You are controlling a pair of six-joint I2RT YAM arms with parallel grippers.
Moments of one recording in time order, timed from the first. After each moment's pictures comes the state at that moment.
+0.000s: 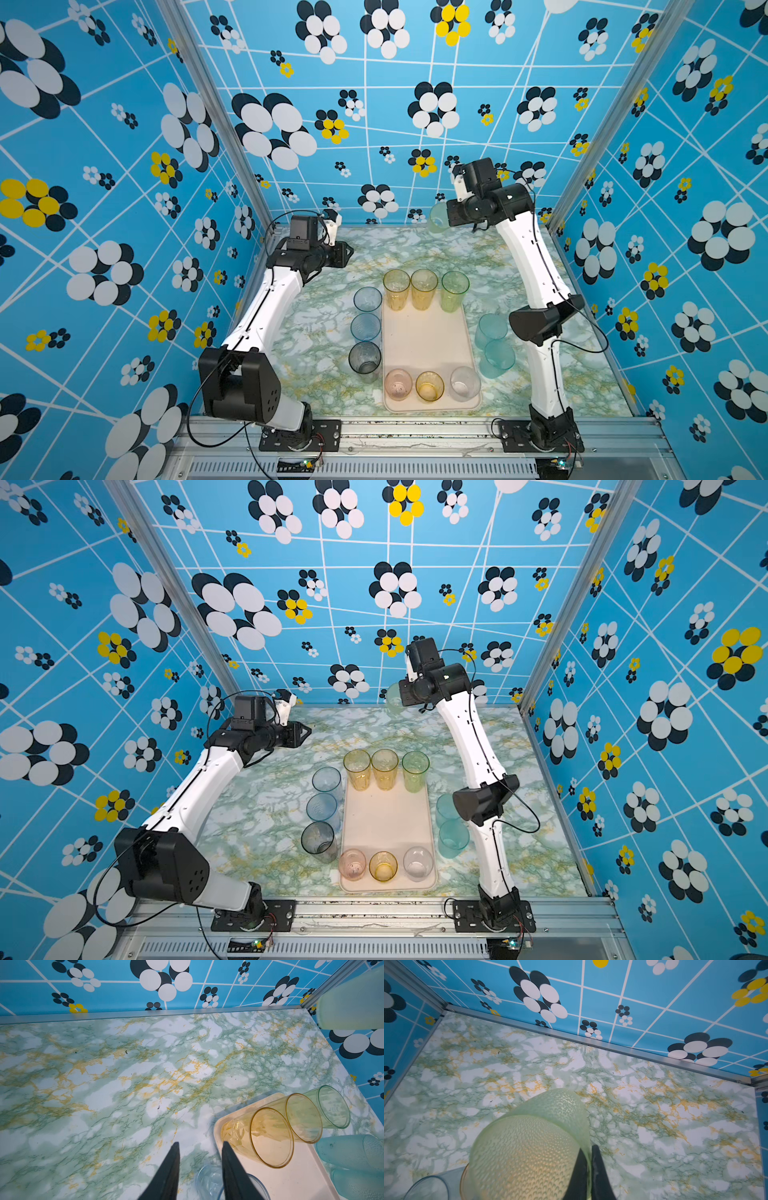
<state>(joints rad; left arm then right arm) -0.10 1.49 1.35 -0.56 0.37 -0.07 0.43 2.16 2.71 -1.33 0.11 0.09</state>
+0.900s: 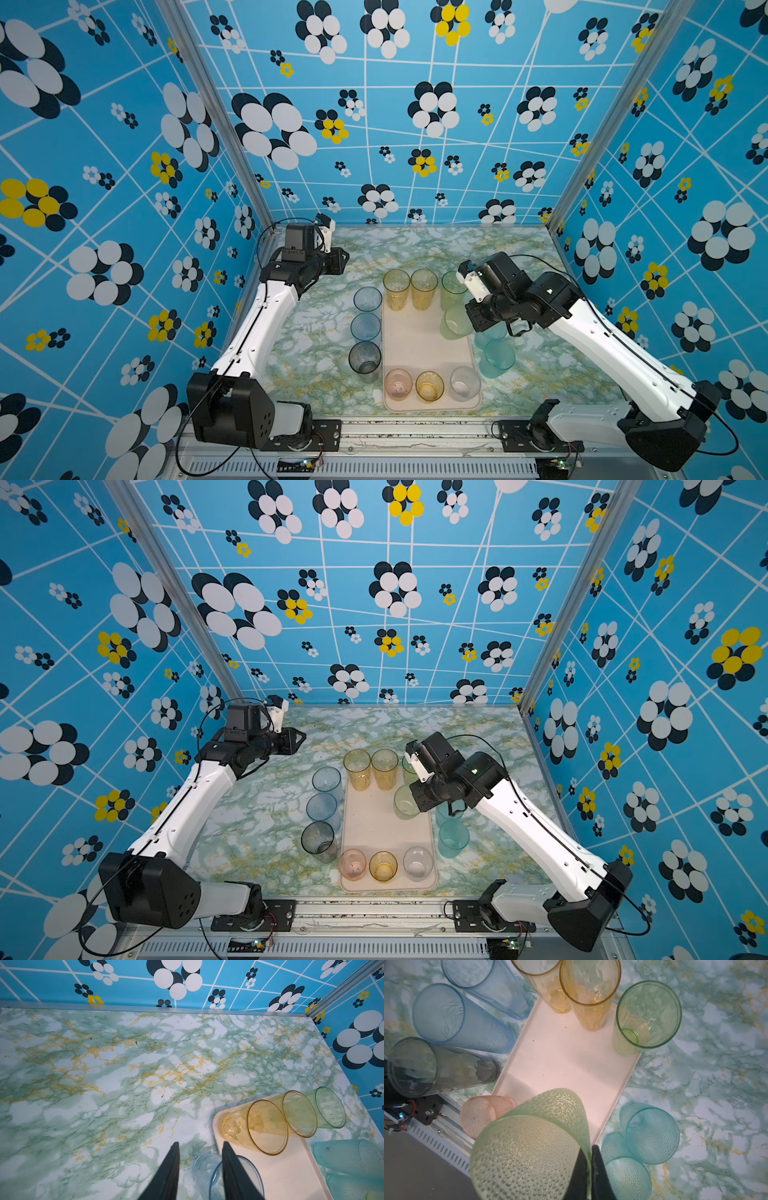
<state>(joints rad) -0.11 1.36 1.25 -0.56 0.31 -0.14 0.71 1.27 1.36 -1.19 0.05 0.16</state>
